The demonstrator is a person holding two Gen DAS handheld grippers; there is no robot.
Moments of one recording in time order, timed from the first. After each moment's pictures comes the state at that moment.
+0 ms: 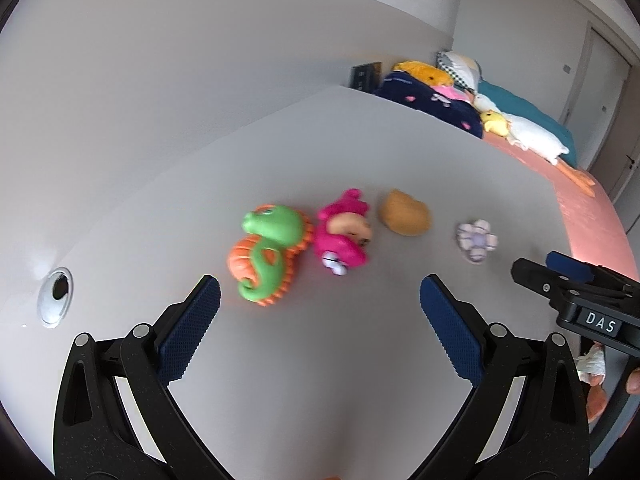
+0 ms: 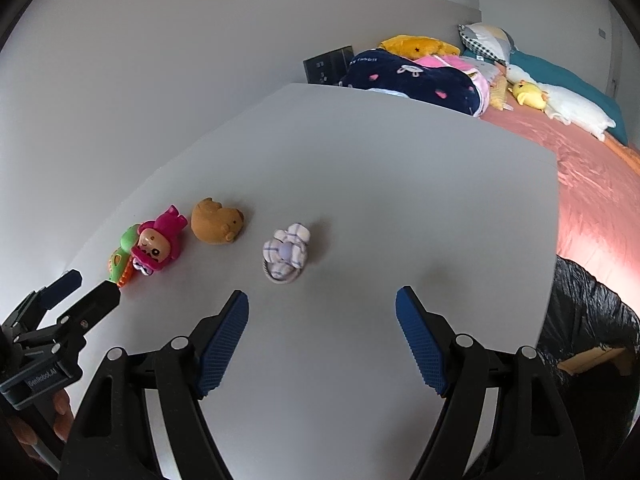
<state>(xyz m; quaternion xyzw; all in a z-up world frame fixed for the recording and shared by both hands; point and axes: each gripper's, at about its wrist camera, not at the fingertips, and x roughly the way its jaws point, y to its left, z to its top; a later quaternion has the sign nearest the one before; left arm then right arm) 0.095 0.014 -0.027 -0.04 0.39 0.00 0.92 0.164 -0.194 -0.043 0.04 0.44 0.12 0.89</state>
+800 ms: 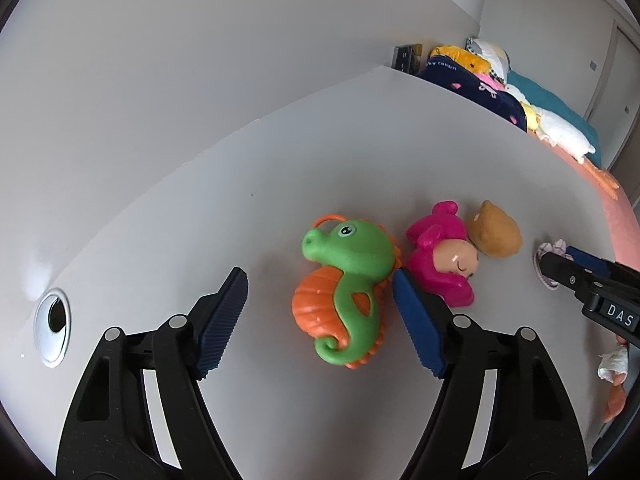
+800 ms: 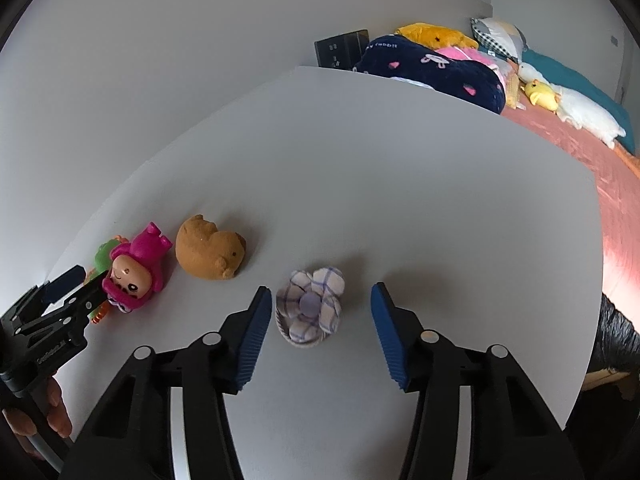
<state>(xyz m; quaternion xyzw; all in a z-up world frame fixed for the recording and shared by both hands) 0.135 0.056 -0.052 -0.04 0.43 0.03 0.90 0.213 -0.158 -0.062 0.01 0.46 0.12 0.88</state>
